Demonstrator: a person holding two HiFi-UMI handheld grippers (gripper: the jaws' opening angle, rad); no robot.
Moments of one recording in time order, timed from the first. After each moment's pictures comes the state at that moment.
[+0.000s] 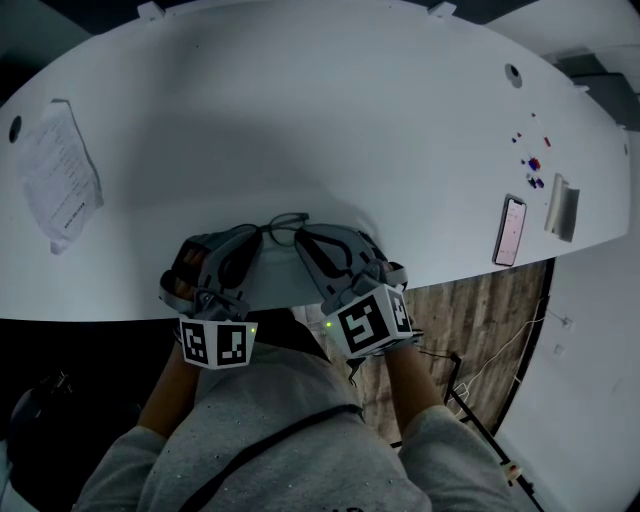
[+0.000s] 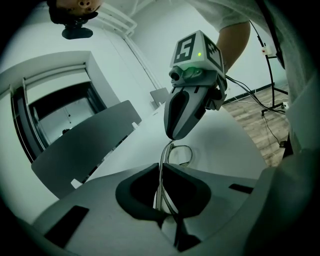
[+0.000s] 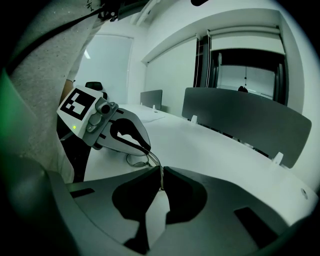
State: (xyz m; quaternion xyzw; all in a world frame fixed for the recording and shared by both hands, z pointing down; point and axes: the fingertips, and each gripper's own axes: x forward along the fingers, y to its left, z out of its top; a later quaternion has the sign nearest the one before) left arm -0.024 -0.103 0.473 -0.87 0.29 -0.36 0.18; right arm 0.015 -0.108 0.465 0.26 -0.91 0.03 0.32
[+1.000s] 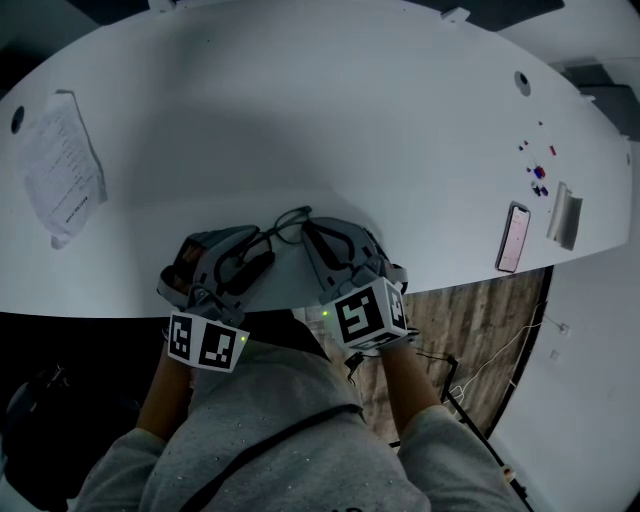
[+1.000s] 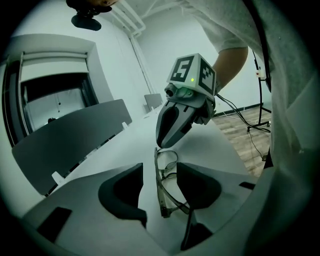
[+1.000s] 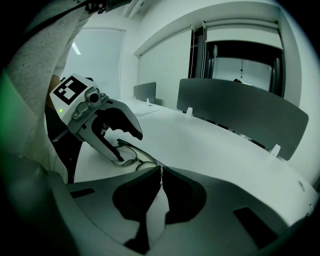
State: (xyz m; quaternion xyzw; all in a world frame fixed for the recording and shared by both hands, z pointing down) left arm -0.028 -0.088 0.476 -0.91 0.22 -0.33 0.11; right arm 0.012 -0.121 0.485 0.30 -0.89 0.06 0.34
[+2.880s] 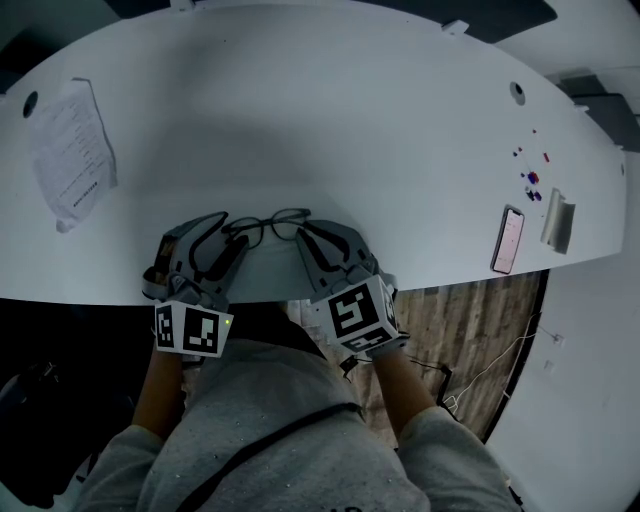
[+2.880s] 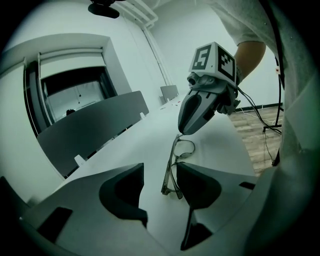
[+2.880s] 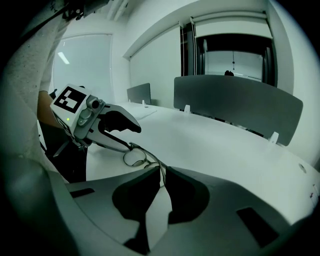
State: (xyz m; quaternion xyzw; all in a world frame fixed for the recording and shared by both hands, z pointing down) left arm -0.083 -0.095 0.467 -0.87 0.32 -0.36 0.08; right arm -0.003 -0.100 0.472 0.32 -0.88 0.12 0.33
